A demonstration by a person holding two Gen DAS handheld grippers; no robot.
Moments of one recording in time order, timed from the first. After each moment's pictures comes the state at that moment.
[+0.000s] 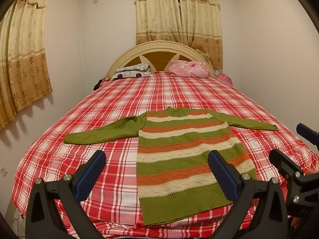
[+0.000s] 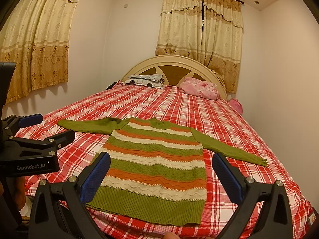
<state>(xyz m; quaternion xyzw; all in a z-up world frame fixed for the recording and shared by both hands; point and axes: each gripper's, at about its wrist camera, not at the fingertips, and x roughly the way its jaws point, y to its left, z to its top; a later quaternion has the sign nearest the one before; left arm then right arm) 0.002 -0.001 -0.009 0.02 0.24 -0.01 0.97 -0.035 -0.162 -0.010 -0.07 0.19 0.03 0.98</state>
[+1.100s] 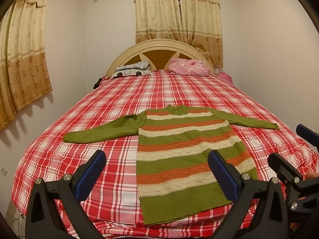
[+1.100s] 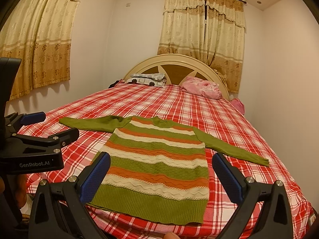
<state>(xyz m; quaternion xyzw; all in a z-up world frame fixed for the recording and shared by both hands) 0.003 0.003 -0.013 0.02 0.25 -0.01 0.97 -0.036 -0.155 -0.017 -0.07 0.19 0.03 0.98</state>
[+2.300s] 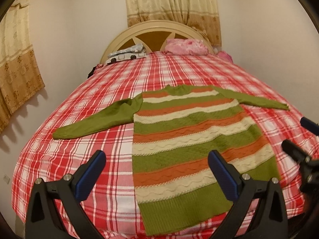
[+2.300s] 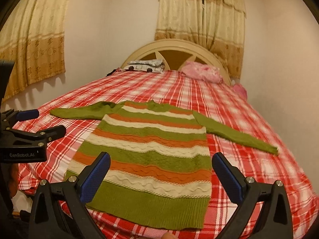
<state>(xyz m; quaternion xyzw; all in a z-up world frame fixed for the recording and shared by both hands) 0.076 -0.012 -0.060 0.06 0.32 -0.01 0.95 0.031 -0.208 -0.067 -0.03 0.25 0.04 0.97</state>
